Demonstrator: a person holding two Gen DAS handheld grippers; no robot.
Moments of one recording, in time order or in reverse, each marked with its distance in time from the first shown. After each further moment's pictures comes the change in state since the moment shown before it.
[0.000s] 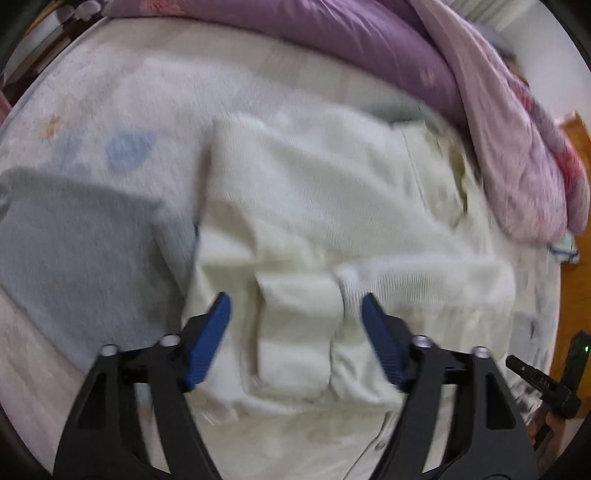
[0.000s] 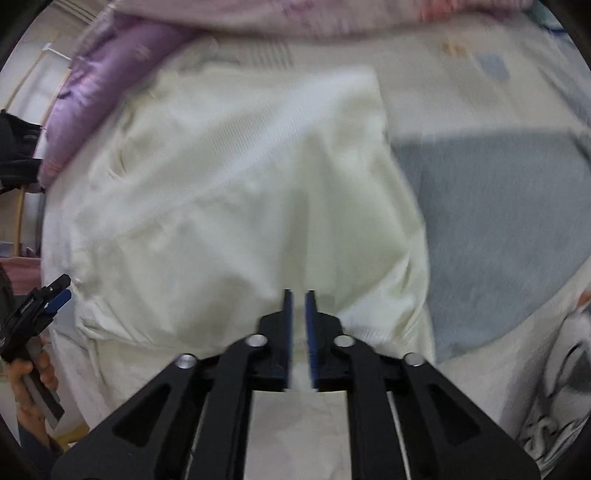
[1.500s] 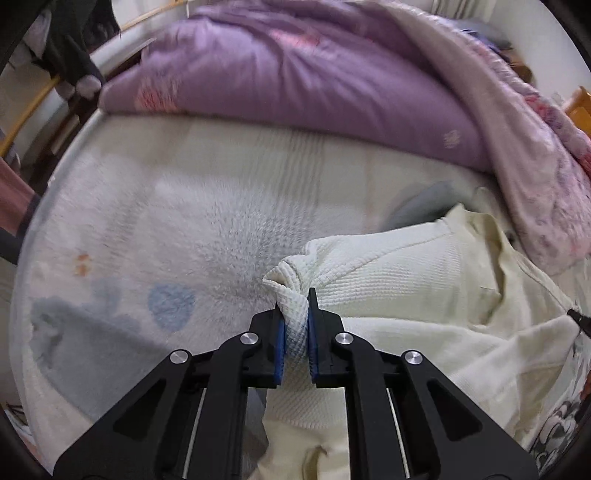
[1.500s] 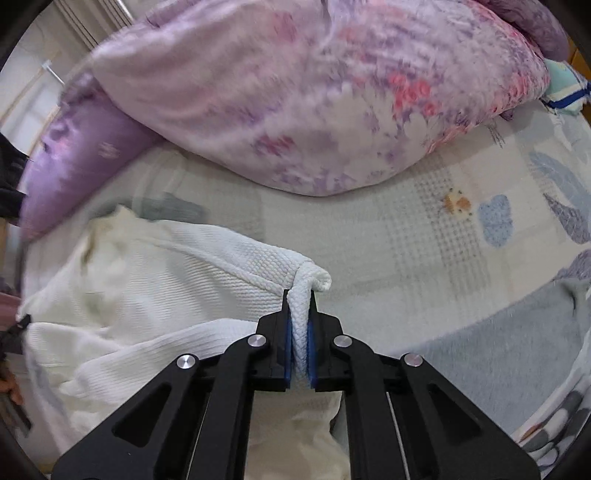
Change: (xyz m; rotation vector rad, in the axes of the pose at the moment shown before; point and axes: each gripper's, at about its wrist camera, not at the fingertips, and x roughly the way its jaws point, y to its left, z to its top) left arm -0.012 -0.067 0.103 0.172 -0.172 0.186; right arm -0.009 -0.013 0.119 -0.043 -0.201 -0.035
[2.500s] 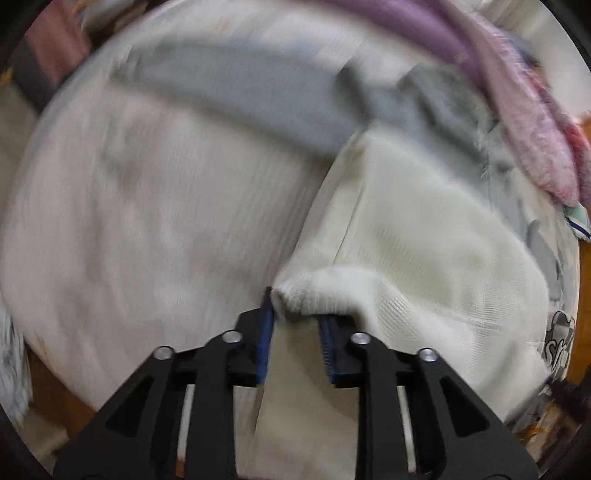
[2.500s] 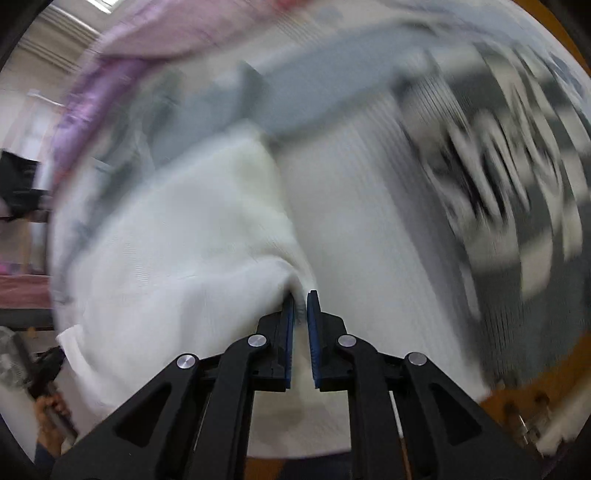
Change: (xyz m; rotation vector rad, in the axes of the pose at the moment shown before) left arm -0.122 0.120 -0.356 -0.261 0.238 -0.040; right arm -0.122 -0.087 -0.344 0.277 0.223 -0.019
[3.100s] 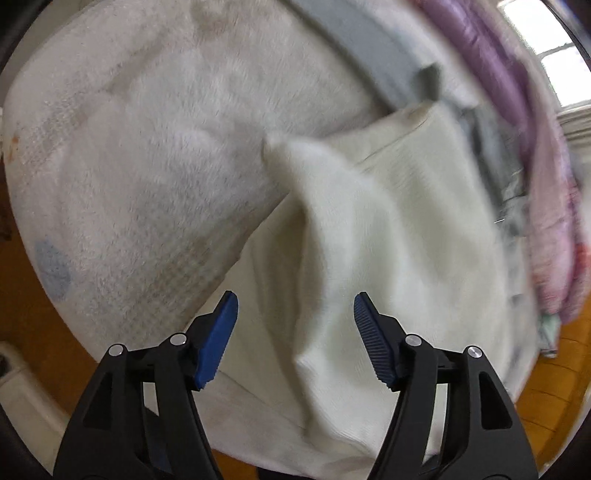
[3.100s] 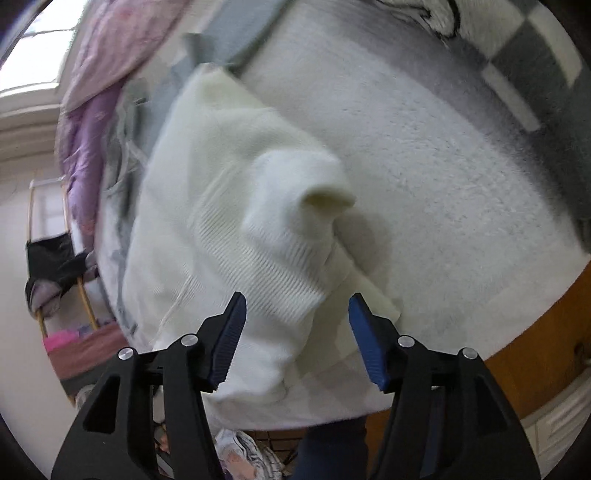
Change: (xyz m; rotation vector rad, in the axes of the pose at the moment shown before) left arm 0.017 0.002 -0.072 -0.452 0.028 -0.093; right arm 0.044 -0.004 -0.019 0.335 0.165 0.289
